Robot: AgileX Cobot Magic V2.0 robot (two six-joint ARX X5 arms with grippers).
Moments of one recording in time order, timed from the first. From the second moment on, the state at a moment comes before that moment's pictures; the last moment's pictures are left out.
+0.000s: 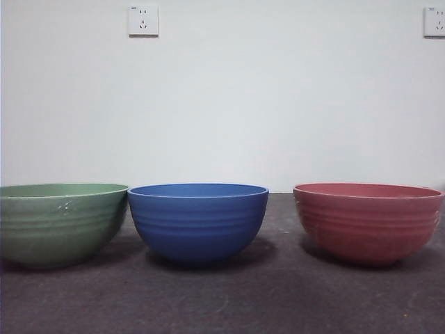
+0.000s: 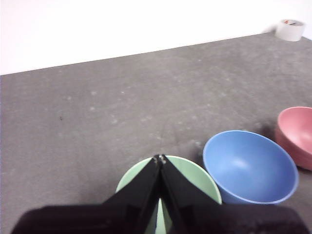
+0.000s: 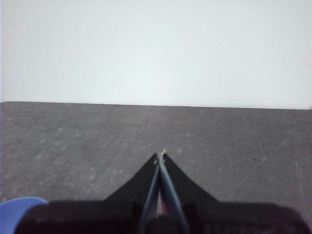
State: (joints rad) left arm -0.17 0.44 0.71 -0.58 0.19 0.02; right arm 0.31 0.41 0.59 -0.27 0.11 0.03
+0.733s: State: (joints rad) left arm -0.15 0.31 0.67 -0.60 0.01 0.07; right arm 0.31 0.42 0.59 -0.28 0.11 0.04
